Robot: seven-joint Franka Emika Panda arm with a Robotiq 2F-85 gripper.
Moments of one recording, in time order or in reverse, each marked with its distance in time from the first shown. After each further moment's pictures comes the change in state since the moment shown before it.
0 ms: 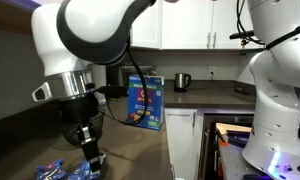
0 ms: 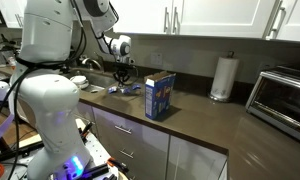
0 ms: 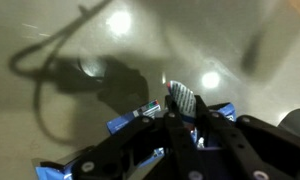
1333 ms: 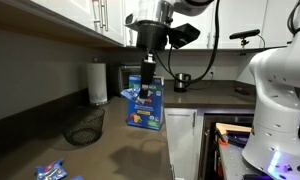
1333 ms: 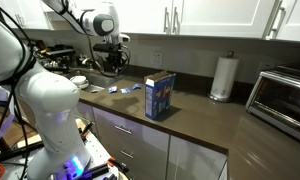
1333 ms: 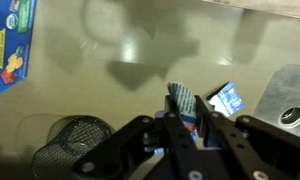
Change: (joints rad) arm -0.004 -0.845 -0.112 -0.603 0.199 0.117 0.213
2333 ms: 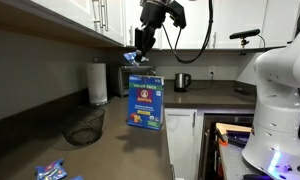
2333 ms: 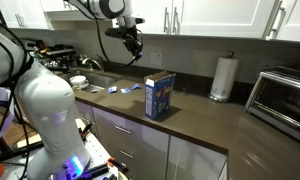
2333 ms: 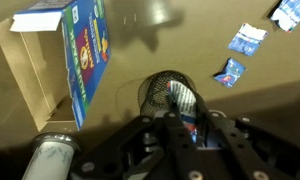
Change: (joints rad) arm -0.170 -0.111 -0.099 0.081 -0.101 -0.027 0.225
